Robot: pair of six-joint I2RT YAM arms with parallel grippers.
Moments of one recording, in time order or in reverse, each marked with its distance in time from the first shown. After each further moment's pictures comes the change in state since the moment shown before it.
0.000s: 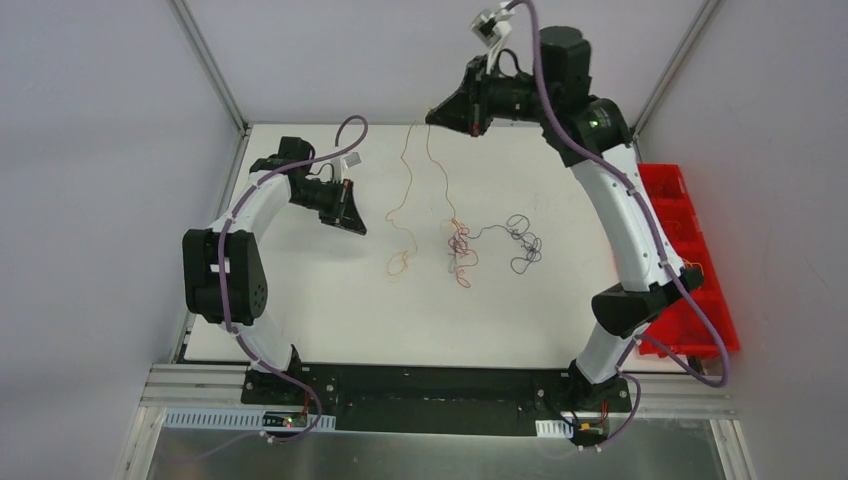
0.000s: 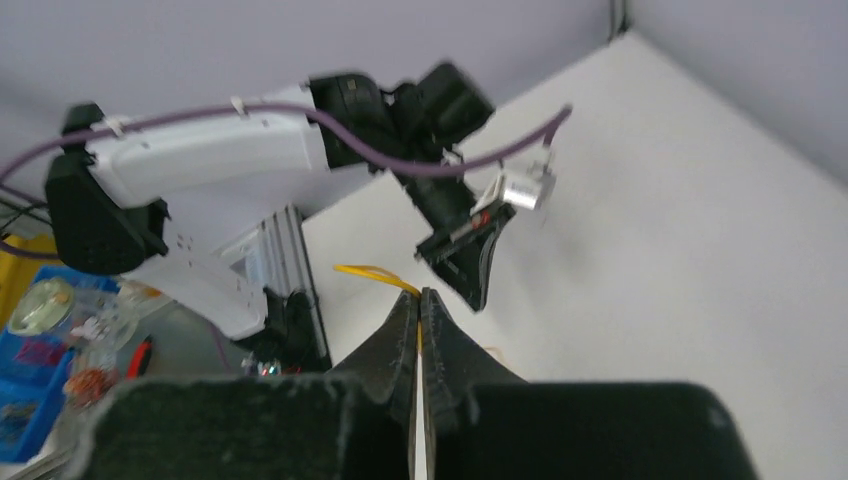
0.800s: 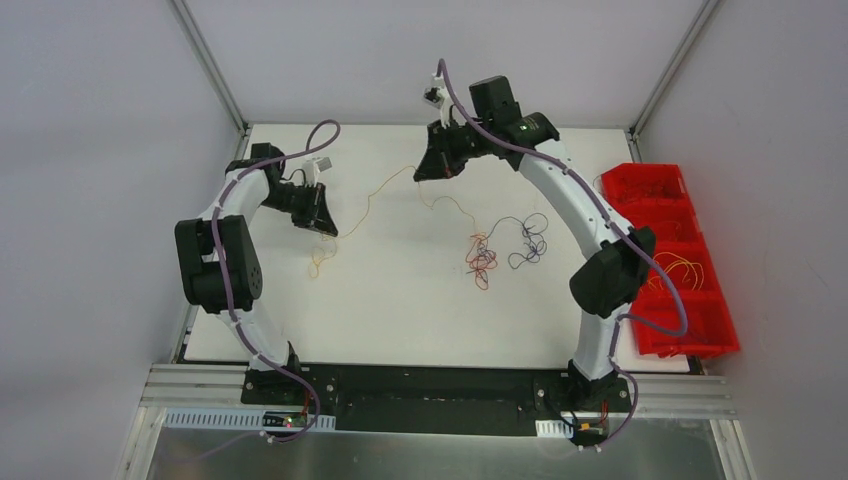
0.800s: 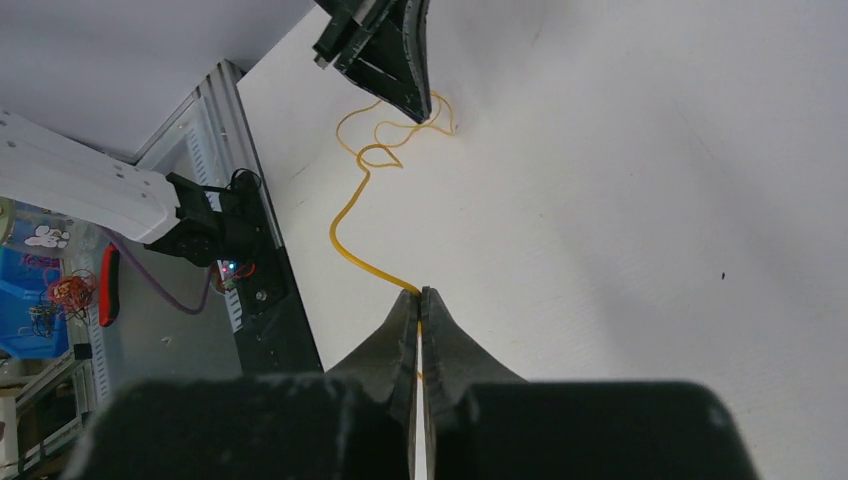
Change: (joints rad) left arm 0.181 0.094 0.026 -0.082 -0.105 0.158; right arm 0.013 0.192 -0.152 -0.074 0.008 -0.178
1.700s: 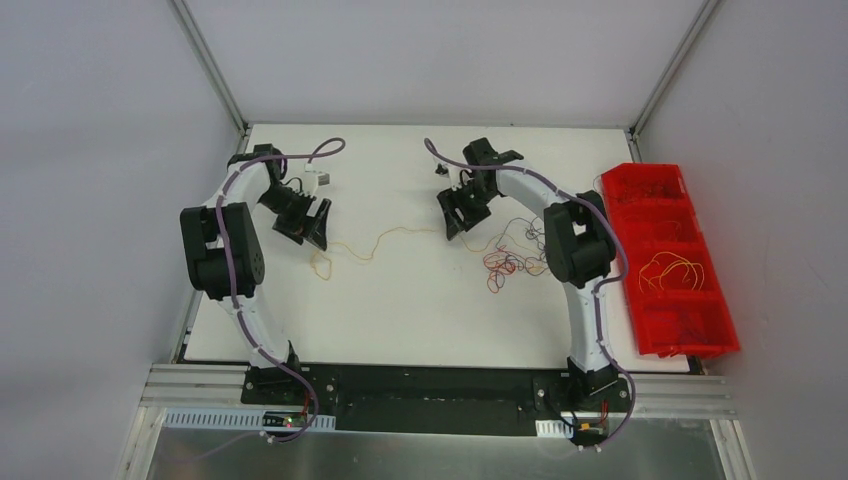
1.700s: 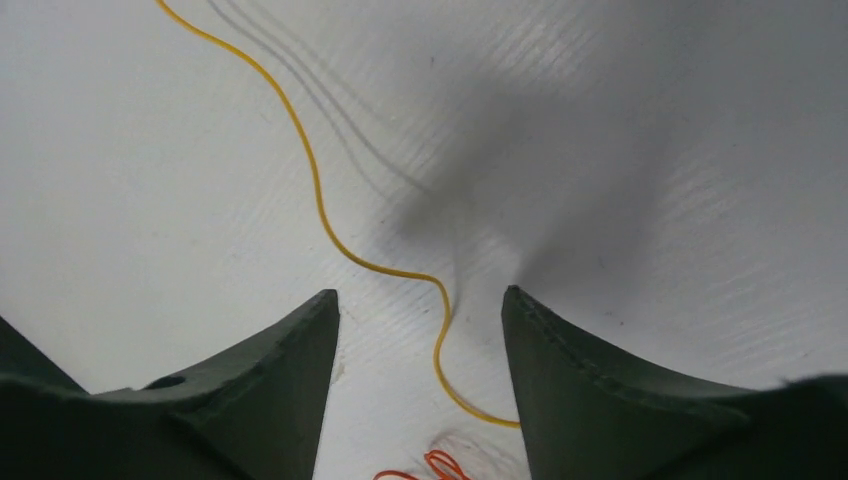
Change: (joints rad) left arm -0.001 0.098 0.103 -0.131 -0.330 0.164; right arm -0.084 0.233 -0.277 -0.032 0.309 -0.209
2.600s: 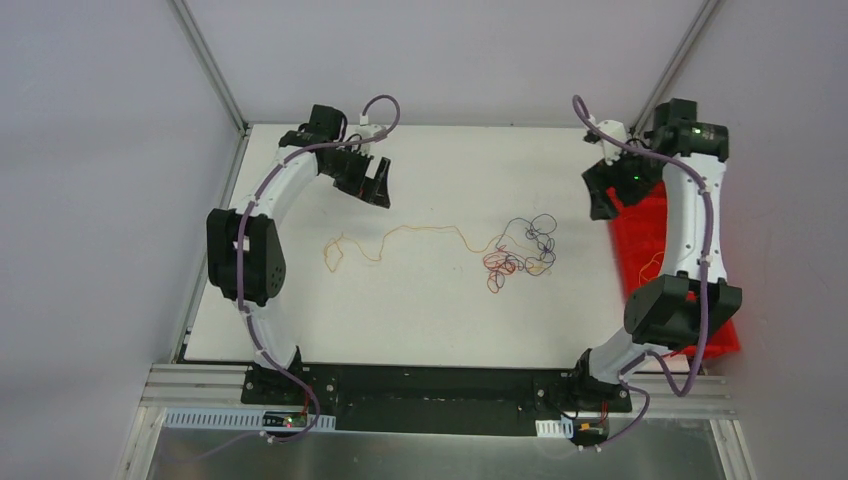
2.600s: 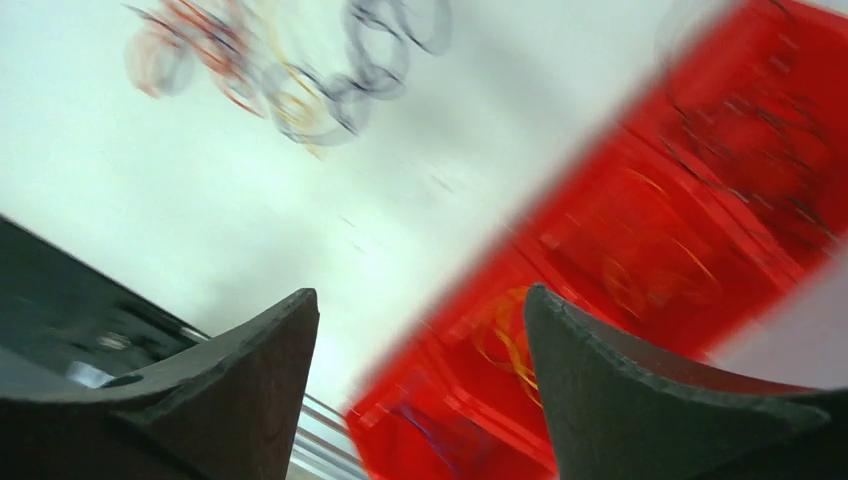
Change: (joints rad) left arm -0.317 -0.069 0.145 0.301 0.130 -0.357; right arm -0.695 -0.565 0.090 -0.629 0.122 -0.746
